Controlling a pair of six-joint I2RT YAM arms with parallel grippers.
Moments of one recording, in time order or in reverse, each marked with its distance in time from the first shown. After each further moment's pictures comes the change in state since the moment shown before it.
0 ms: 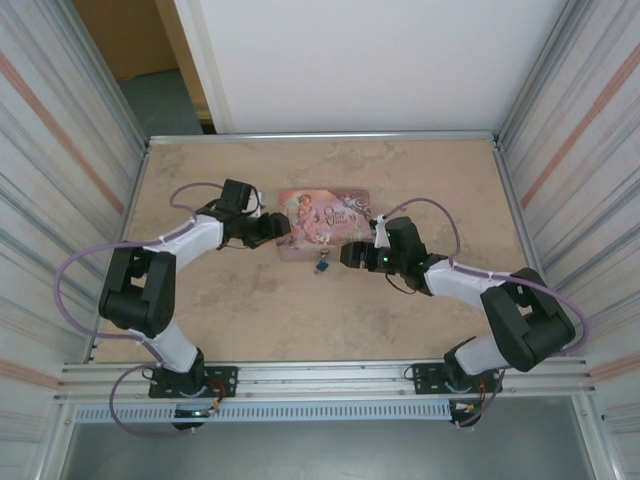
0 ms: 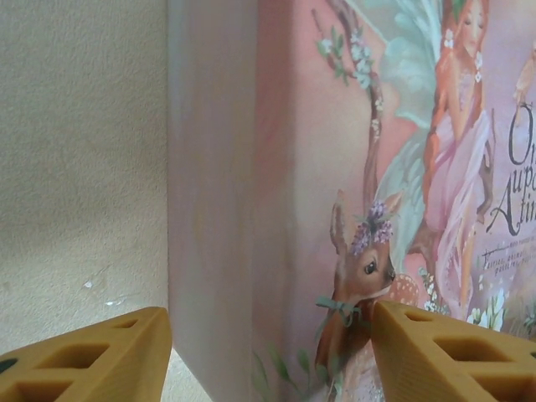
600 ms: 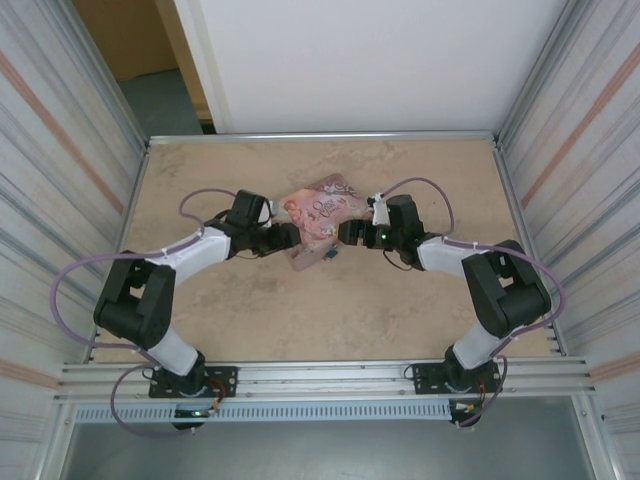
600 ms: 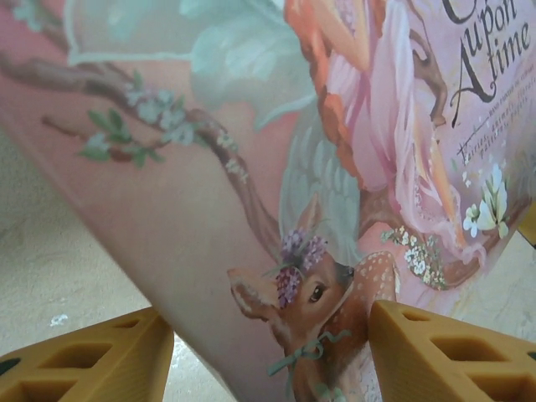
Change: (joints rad) left arm -0.108 -0.064 -0.082 0.061 -0.061 -0.050; right arm -0.091 0.197 0.174 0.068 -0.105 -0.082
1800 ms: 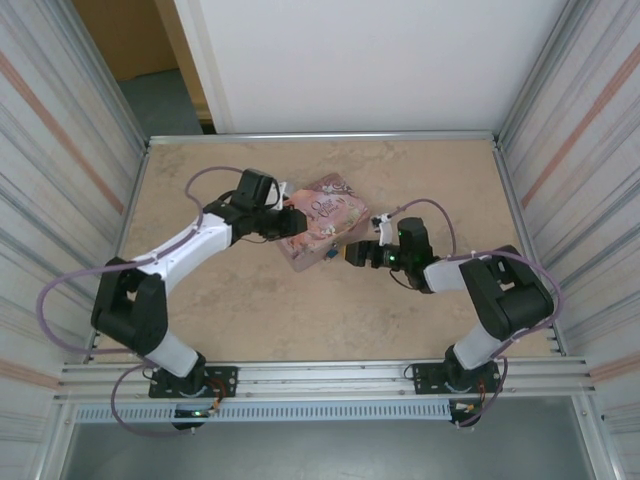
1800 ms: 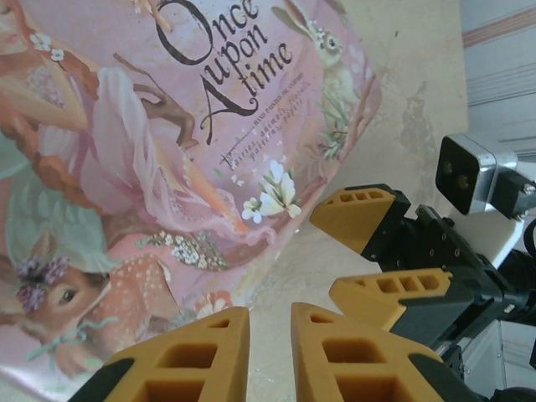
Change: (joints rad) left arm -0.057 -0.011 0.221 -0.161 0.092 0.024; right arm -0.009 -0.008 -0.248 0.332 -0.124 -0.021
